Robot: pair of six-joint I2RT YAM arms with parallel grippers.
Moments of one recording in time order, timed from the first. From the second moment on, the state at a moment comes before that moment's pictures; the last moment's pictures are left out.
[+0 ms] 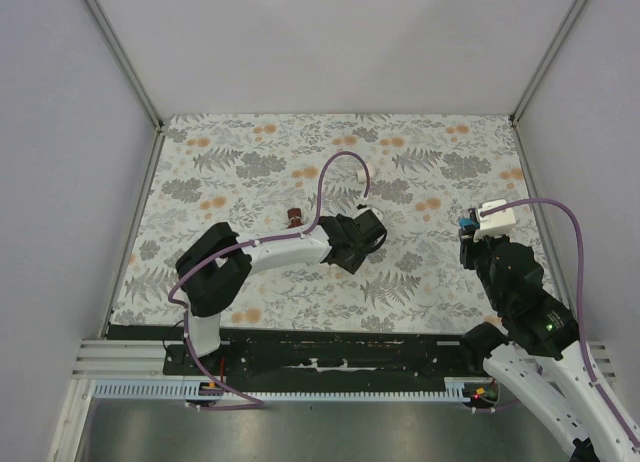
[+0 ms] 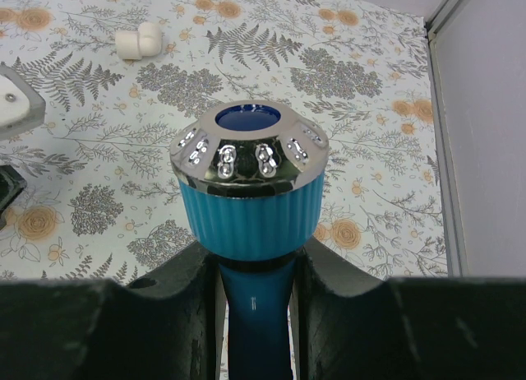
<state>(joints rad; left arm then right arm) -1.02 1.88 1.32 -0.59 -0.40 -0.31 0.53 0.41 0.71 -0.58 0.44 -0.05</state>
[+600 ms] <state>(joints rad) -1.09 1.99 1.37 -0.63 -0.52 -0.32 0.53 0.40 0.71 -0.58 0.44 -0.05</state>
